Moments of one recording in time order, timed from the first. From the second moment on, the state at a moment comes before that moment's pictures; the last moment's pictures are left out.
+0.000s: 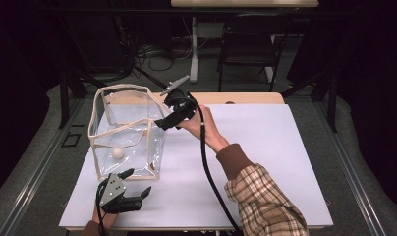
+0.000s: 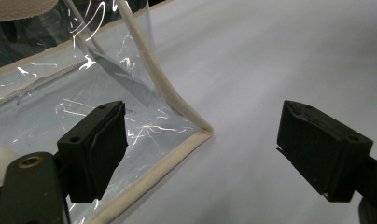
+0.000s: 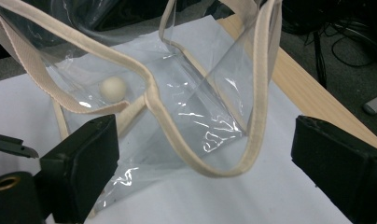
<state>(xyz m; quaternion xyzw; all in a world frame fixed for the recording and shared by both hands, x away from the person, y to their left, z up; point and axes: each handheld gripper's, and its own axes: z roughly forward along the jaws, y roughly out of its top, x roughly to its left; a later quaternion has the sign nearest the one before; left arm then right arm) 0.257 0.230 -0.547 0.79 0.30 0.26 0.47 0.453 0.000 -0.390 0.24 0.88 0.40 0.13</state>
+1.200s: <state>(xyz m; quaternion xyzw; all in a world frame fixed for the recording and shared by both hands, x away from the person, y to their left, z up) 0.258 0.229 -0.547 0.79 0.30 0.26 0.47 0.427 -0.067 -0.418 0.26 0.87 0.40 0.12</state>
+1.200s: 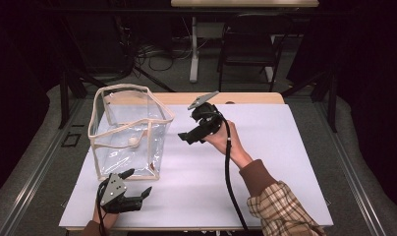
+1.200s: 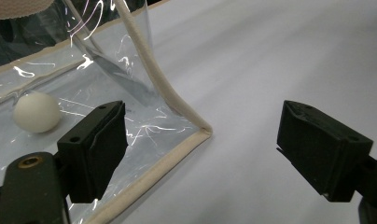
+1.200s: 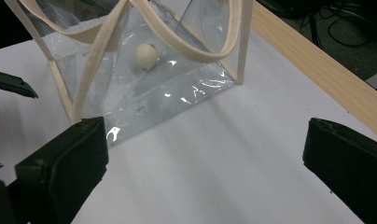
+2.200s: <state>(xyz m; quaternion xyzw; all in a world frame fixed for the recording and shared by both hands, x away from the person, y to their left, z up) 0.258 0.229 -0.547 0.79 0.30 0.26 0.47 0.395 -0.120 -0.455 0.29 0.87 0.39 0.13</state>
